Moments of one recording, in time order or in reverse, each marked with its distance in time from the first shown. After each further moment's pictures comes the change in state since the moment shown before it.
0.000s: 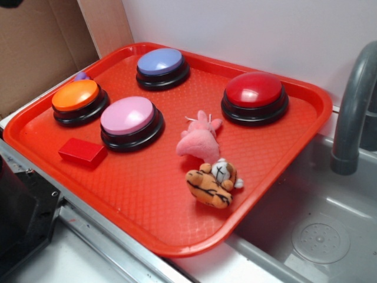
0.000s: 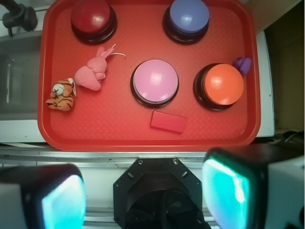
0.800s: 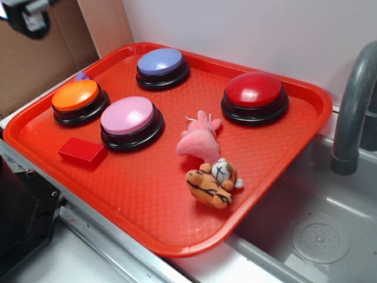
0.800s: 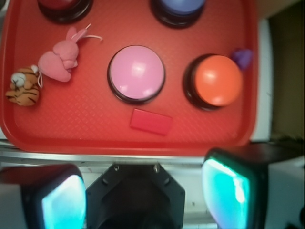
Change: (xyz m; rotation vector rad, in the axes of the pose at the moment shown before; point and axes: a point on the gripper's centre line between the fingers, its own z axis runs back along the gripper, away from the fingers) arm 0.028 0.032 -0.058 0.053 0.131 -0.066
